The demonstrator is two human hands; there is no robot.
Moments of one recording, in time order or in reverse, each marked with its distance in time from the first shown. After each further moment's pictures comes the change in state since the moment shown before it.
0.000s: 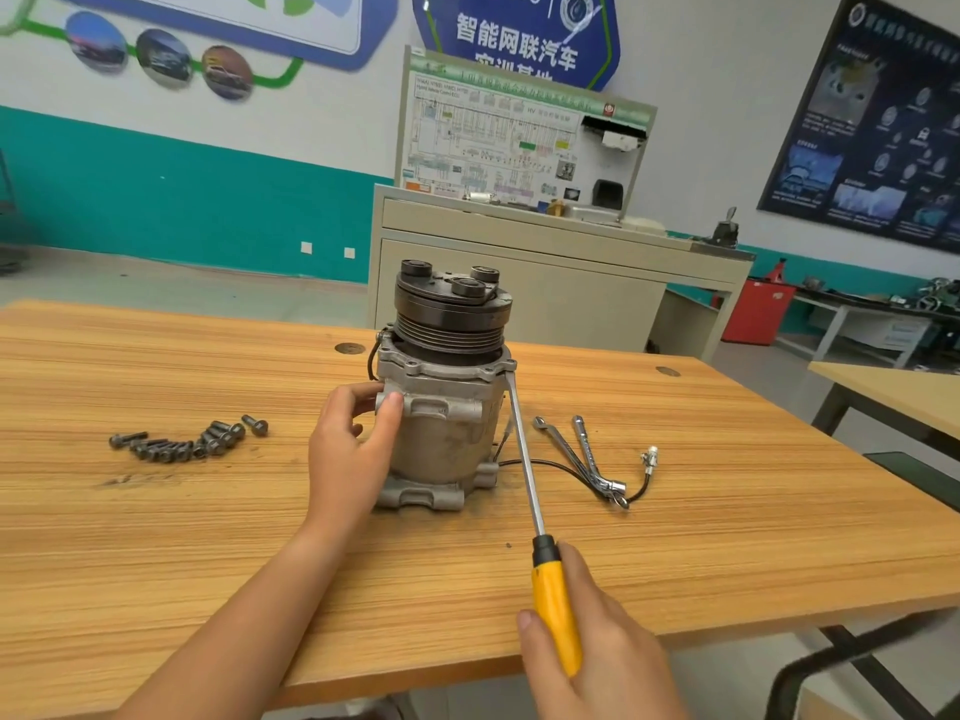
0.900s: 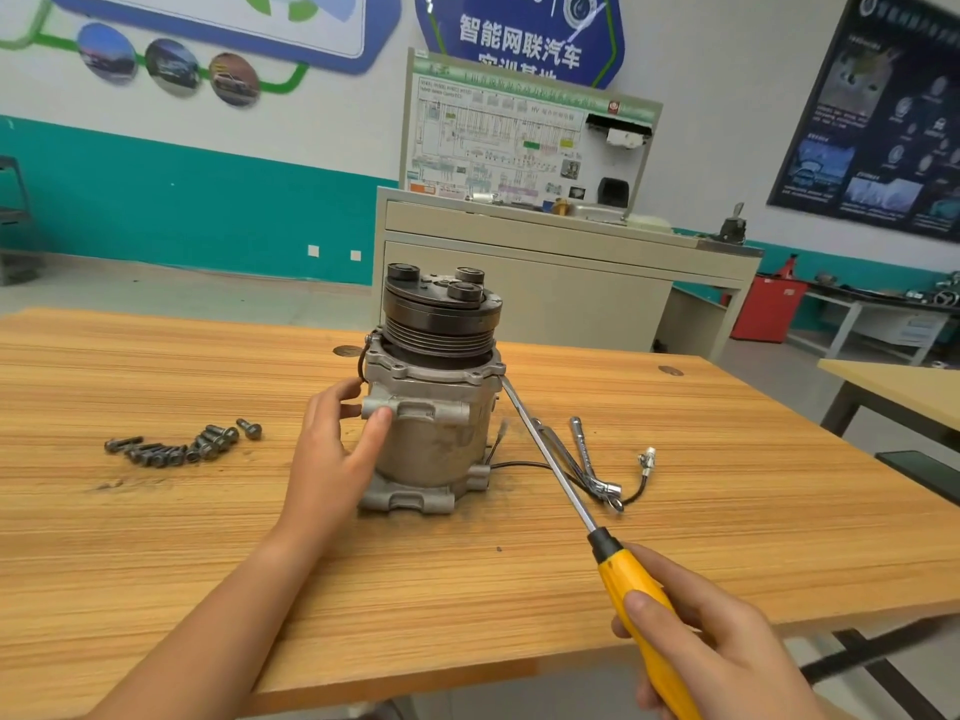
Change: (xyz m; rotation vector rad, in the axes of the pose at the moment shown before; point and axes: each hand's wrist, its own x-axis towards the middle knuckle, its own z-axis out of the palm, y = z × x) left_hand 0.003 -0.009 -0.011 0.202 -0.109 0.047; right_hand -0.003 0.044 -0.041 0.933 0.072 0.277
